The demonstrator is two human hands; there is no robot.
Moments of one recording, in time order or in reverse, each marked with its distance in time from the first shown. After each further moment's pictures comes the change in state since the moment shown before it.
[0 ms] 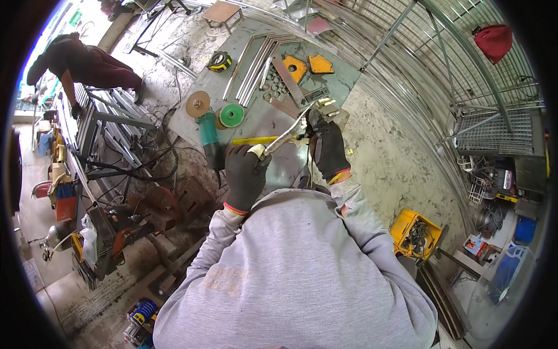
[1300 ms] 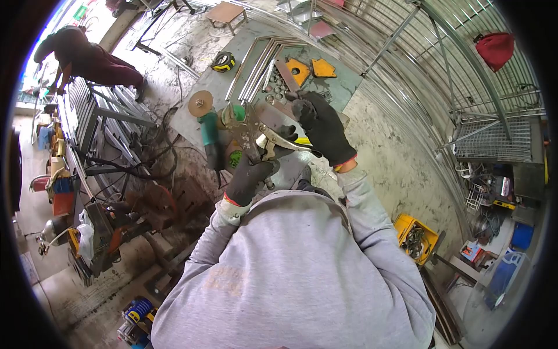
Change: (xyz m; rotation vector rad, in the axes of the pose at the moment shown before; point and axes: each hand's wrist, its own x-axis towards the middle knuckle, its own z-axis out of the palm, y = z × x) left_hand 0.019 0.037 -0.037 -1.108 -0.370 -0.540; right_hand 0.012 -0.070 0.045 -0.443 -0.301 -0.435
